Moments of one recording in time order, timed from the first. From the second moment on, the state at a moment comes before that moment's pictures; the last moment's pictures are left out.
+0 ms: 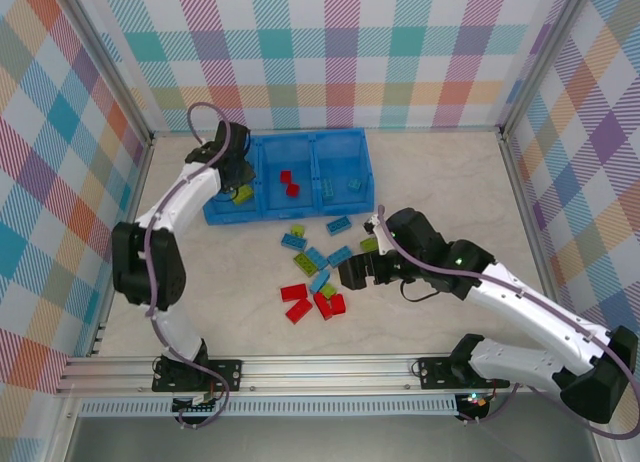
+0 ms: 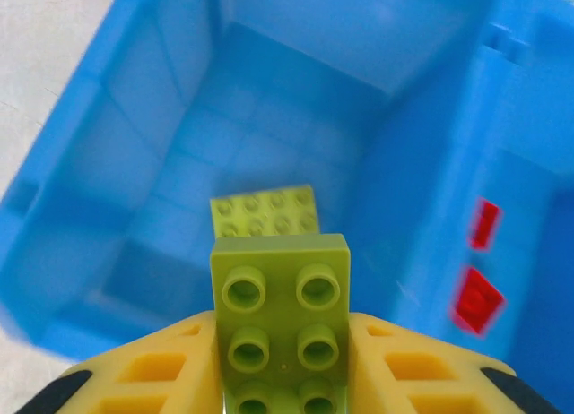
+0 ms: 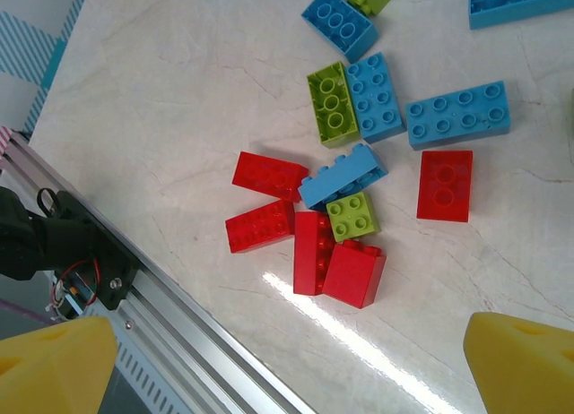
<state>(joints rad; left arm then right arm) -0.21 1.84 1.57 -0.75 -0.26 -0.68 0.83 1.02 0.96 -0.74 -0.22 0.50</state>
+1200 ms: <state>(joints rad) -0.64 0.77 0.78 -0.69 0.28 0.43 0.72 1.89 1.30 -0.49 0.15 0.86</state>
